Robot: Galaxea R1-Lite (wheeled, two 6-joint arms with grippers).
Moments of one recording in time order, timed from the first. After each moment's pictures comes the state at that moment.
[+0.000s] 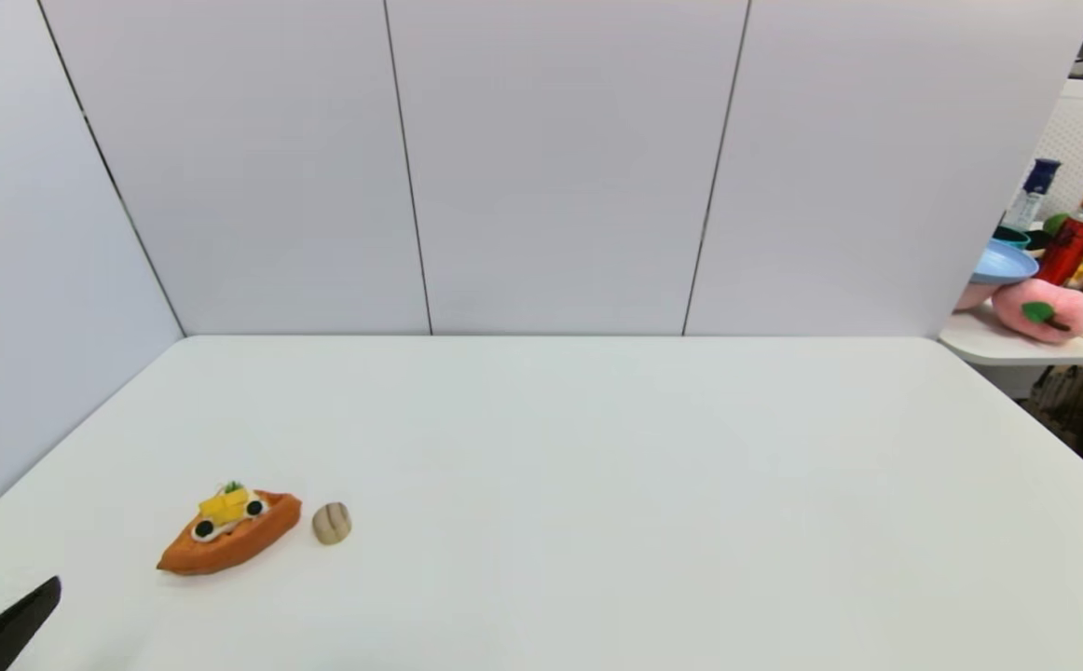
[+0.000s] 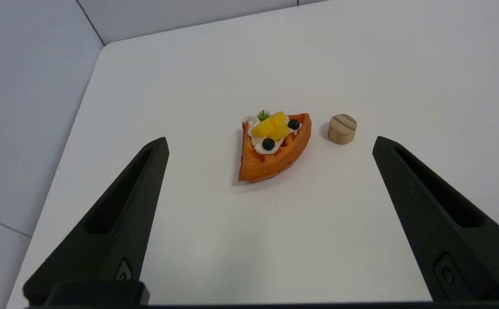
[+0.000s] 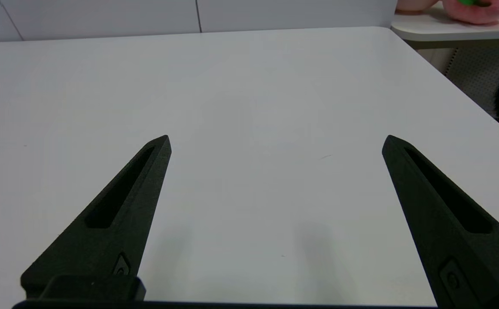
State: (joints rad) left arm 0.07 0.50 -0.36 0.04 -0.17 0.20; right arm 0.00 0.00 0.00 0.00 -0.02 0.04
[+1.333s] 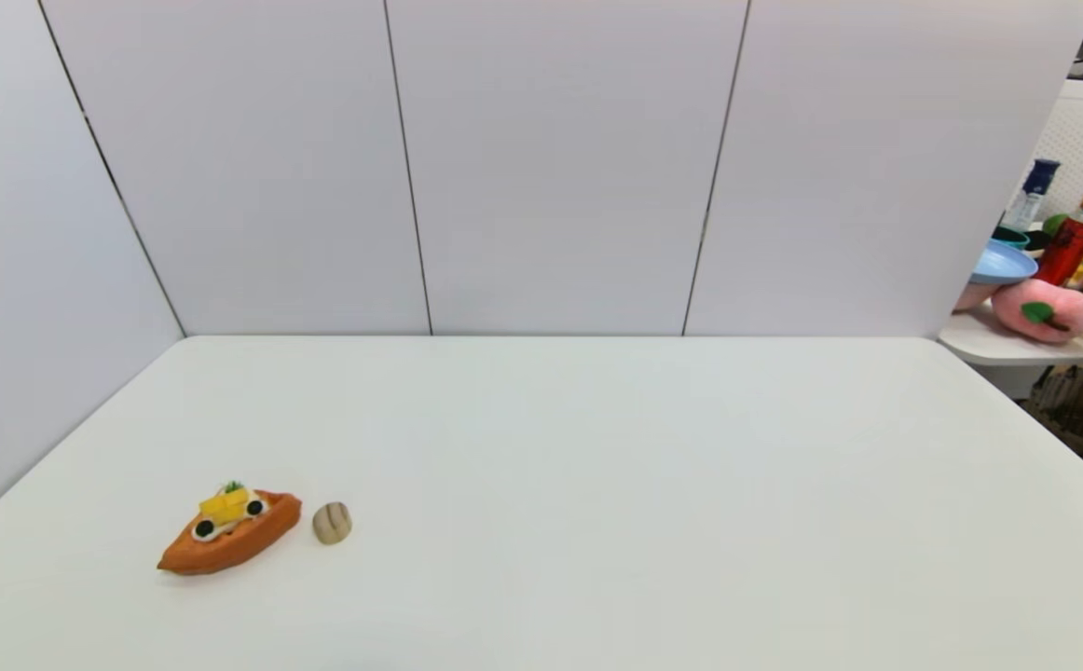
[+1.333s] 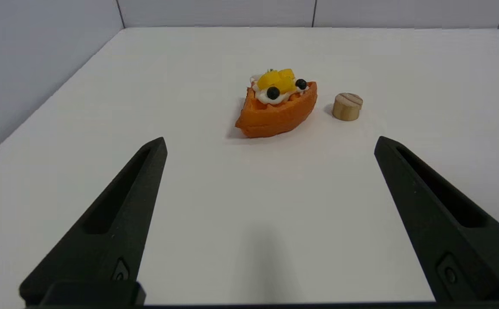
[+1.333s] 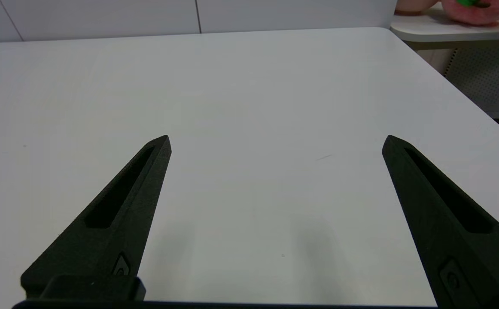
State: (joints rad) left arm -0.01 0.00 0.00 0.00 -0.01 -0.03; right arm 0.00 0.00 0.00 0.00 -0.02 0.04
